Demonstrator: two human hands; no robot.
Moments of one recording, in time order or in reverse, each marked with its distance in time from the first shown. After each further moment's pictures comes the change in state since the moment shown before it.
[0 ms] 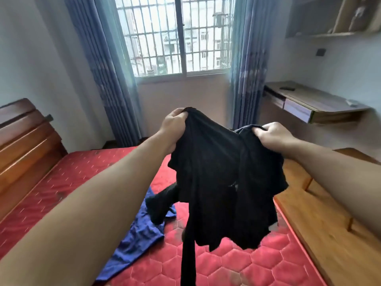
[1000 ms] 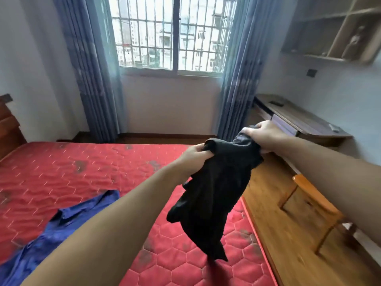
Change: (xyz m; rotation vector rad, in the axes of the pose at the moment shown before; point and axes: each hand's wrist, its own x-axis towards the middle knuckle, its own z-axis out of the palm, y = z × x) left_hand 0.069 -0.058 0.093 -0.009 -0.380 -0.102; right_hand 0.136 -0.019 -0.023 -0.086 -0.003 0.114
